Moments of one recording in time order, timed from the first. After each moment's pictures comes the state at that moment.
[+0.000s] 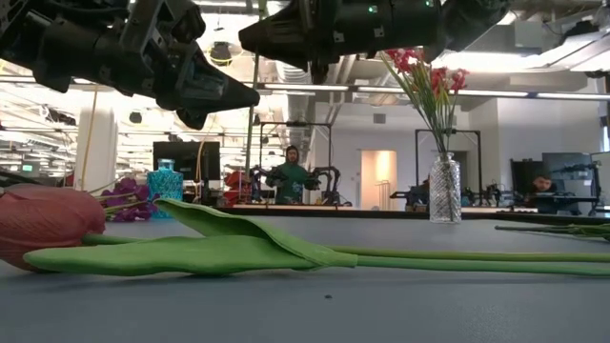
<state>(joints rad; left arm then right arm) -0.24 1.42 0.38 0.89 -0.33 -0.12 0.12 1.78 1.02 0.67 0.08 0.02</state>
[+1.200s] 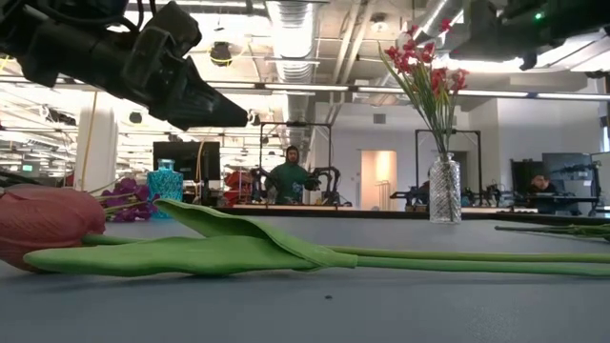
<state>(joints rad) -0.25 1.36 0.38 0.70 -0.46 -0.08 0.03 0.59 0.39 0.34 0.97 -0.11</state>
